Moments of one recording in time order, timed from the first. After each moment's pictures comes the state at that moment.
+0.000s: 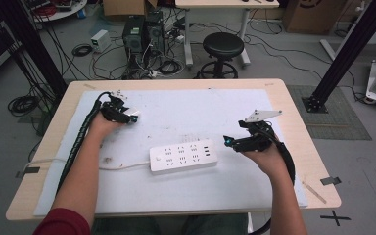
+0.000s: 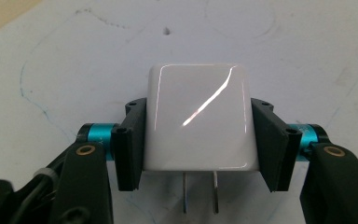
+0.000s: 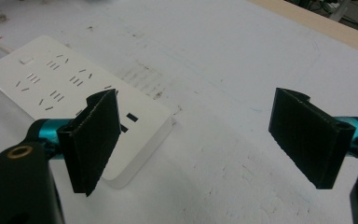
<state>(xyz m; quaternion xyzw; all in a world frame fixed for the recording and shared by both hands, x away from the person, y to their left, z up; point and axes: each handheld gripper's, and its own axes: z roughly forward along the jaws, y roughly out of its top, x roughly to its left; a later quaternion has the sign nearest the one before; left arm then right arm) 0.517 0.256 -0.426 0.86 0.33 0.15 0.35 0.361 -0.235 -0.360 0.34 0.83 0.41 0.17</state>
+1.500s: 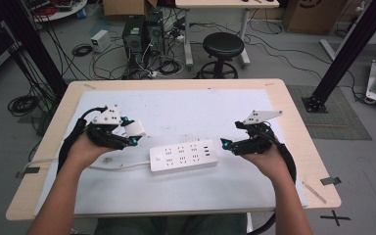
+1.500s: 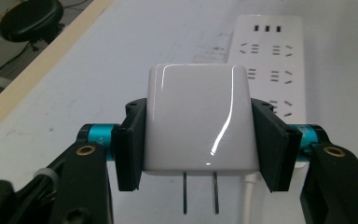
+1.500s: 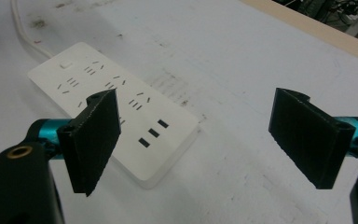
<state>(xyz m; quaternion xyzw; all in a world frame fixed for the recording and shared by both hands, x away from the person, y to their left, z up) 0.356 0.210 -0.339 0.88 0.16 0.17 0.42 0.345 -0.225 -0.345 0.31 0.84 0.42 0.15</state>
